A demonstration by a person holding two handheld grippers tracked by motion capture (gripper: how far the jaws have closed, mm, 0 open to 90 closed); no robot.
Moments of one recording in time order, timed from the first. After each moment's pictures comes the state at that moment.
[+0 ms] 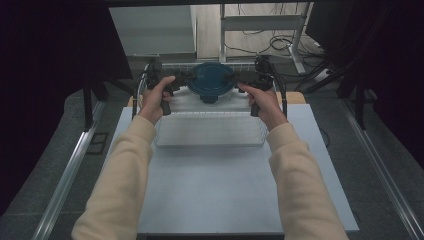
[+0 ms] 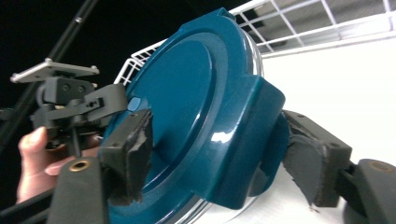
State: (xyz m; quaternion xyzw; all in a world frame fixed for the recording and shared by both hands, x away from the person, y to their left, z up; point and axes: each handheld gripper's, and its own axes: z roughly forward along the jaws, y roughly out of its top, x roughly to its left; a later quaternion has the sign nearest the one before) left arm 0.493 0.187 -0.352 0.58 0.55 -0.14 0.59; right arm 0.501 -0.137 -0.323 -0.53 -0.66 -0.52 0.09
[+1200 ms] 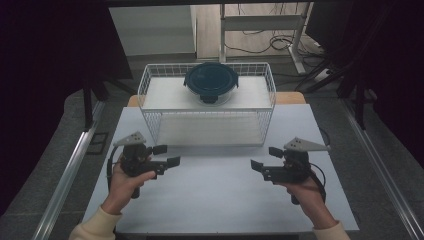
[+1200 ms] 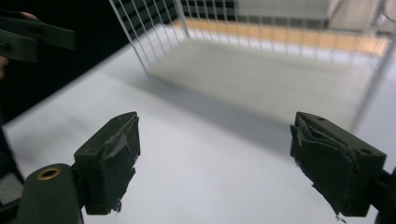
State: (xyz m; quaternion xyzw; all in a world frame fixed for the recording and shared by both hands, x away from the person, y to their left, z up) left arm 0.273 0.200 -0.429 0.75 0.41 0.05 0.52; right arm 0.288 -0.219 -0.406 -0.39 -0.77 -0.50 -0.12
